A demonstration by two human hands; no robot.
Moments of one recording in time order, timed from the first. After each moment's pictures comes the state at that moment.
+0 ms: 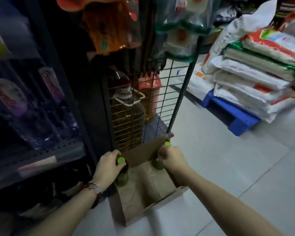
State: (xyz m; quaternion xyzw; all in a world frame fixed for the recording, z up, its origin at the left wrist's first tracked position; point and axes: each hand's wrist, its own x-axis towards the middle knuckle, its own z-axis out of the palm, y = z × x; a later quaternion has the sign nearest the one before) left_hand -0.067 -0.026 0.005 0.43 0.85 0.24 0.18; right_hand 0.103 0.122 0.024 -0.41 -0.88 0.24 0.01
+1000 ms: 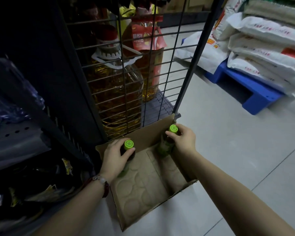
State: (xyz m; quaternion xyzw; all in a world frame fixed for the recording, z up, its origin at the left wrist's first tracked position) left_hand -0.070 0.029 -0.111 0.40 0.82 0.37 0.20; right_hand 0.088 0.197 -0.109 -0.55 -0.69 0.40 0.24
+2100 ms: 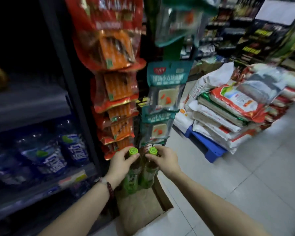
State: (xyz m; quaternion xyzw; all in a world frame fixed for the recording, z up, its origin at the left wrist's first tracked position) left_hand -0.055 0.003 0.363 0.38 0.73 0.50 0.26; right_hand 0.085 0.107 0.372 -0.43 -0.80 0.36 0.21
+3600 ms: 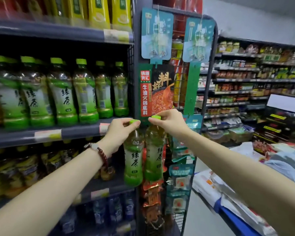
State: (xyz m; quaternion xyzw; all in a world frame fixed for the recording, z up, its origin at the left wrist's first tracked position) left_hand -0.052 -0.145 0.905 0.40 0.70 0.59 0.04; right_hand 0.066 -0.001 0.930 -0.17 -0.87 0.32 0.34
